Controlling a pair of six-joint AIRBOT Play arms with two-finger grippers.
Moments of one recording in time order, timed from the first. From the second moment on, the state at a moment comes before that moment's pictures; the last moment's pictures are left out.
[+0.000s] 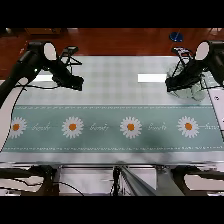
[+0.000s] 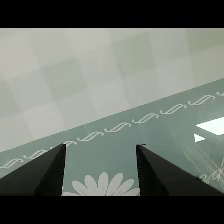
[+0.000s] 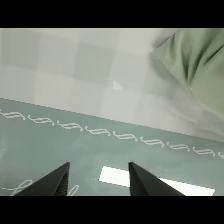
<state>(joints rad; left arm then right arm) -0.27 -1.58 1.53 1.45 -1.36 -1.51 0.07 -1.49 1.47 -1.58 1.43 1.47</state>
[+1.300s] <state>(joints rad) -0.27 -1.60 1.53 1.42 -1.35 -1.51 0.07 -1.49 1.47 -1.58 1.43 1.47</state>
